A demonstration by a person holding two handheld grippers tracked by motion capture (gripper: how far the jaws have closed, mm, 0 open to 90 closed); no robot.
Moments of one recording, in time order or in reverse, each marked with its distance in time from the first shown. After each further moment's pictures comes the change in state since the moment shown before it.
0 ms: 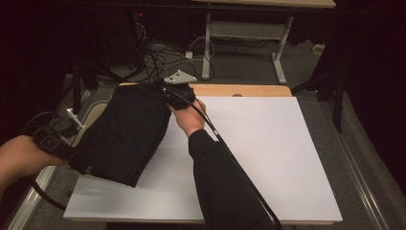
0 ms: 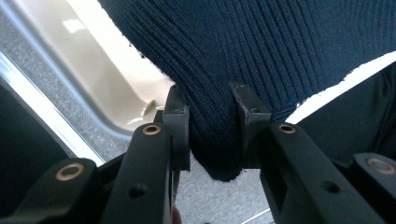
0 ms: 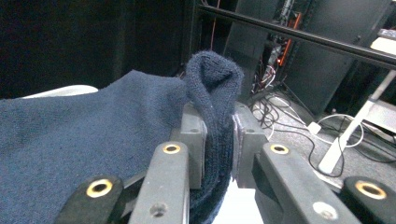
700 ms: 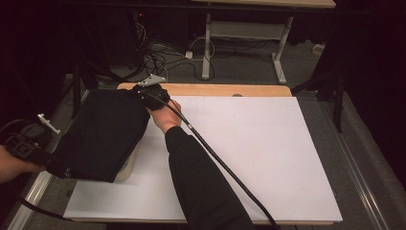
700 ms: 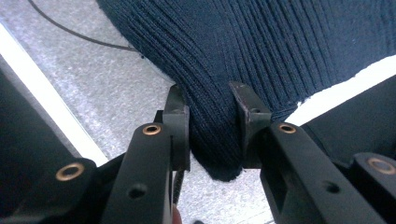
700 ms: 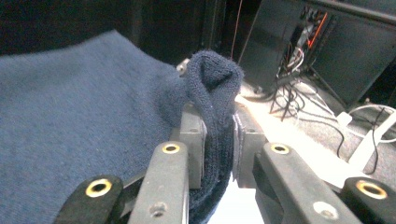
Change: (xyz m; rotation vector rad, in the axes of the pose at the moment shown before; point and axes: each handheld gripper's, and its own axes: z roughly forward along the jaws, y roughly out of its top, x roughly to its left) left arm 0.041 -0.041 0.017 0.006 -0.028 -0.086; right arm 0.038 -0.009 0.081 0.099 0.066 -0.017
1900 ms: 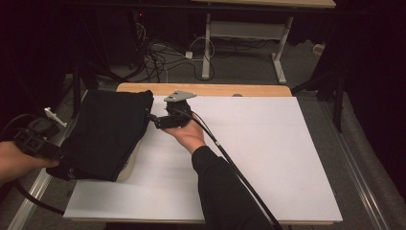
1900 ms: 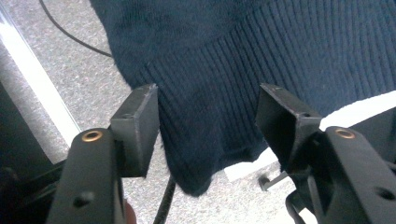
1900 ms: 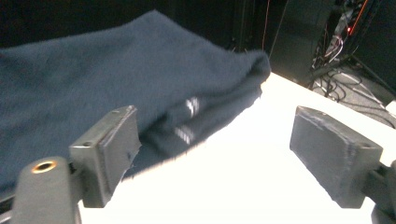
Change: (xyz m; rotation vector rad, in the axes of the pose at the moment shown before) left arm -0.017 0.019 -0.010 -0.073 0.051 -0.067; right arm -0.016 -0.050 -0.079 -0.023 0.154 0.072
